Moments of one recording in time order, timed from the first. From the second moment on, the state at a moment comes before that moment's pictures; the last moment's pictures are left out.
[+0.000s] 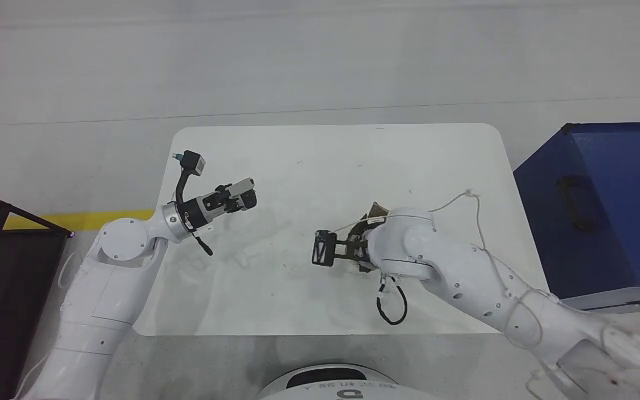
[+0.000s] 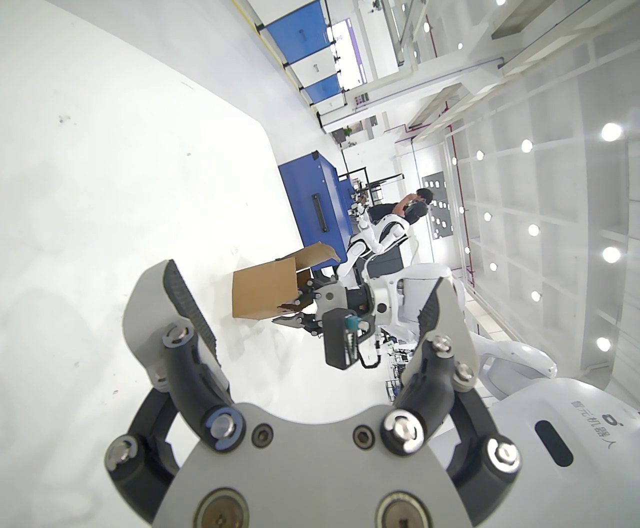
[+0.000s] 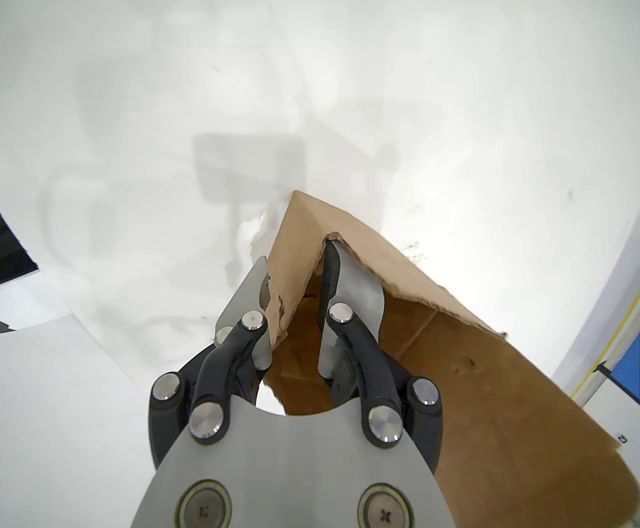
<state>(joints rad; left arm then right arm) 1.32 -0.99 -1.34 -1.48 -0.36 -0.36 -0.92 -0.96 -1.03 0.61 -1.94 -1.02 -0.41 1.41</state>
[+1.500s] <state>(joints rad) 1.32 -0.99 -1.34 -1.48 -0.36 -0.36 -0.92 -2.04 -0.86 1.62 -2.27 -0.91 -0.31 0.54</state>
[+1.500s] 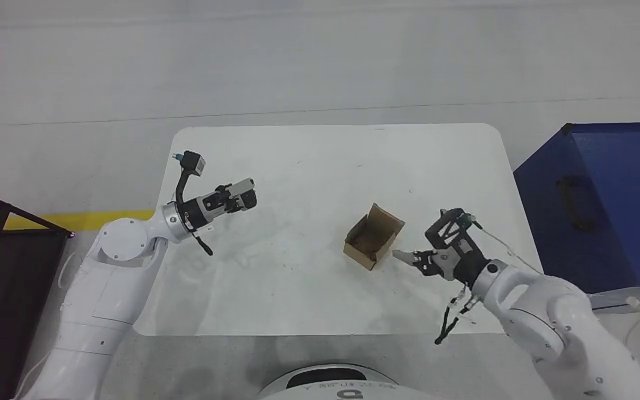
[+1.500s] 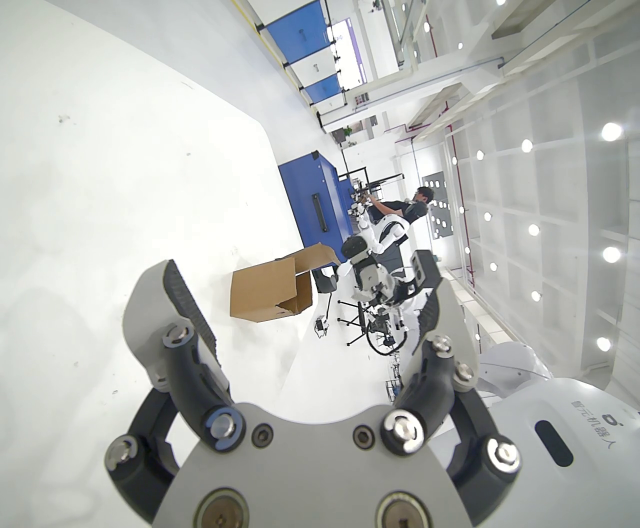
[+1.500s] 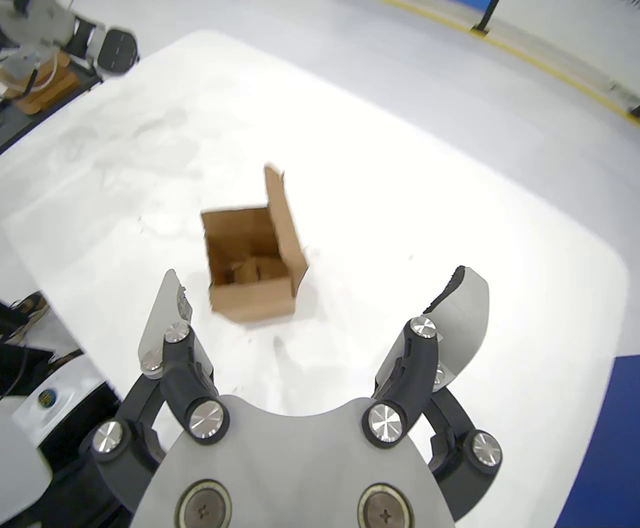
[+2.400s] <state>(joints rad) 1.32 -0.99 -1.34 -1.48 -0.36 -0.36 -0.92 -1.80 -0.91 1.31 -1.94 -0.44 -0.30 0.50</state>
